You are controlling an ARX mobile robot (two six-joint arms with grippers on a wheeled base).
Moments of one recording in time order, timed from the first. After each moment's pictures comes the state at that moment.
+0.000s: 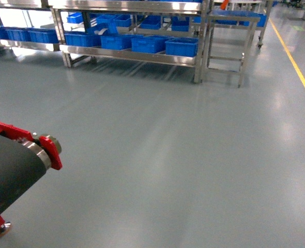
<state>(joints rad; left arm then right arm) 0.00 0.01 0.01 -0.01 0.00 0.00 0.00 0.00 0.01 -0.01 0.00 0.01</state>
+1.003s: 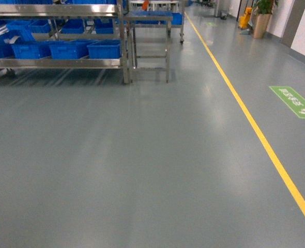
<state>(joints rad) 0.00 0.01 0.01 -0.01 0.00 0.00 0.00 0.00 0.01 -0.01 0.00 0.01</state>
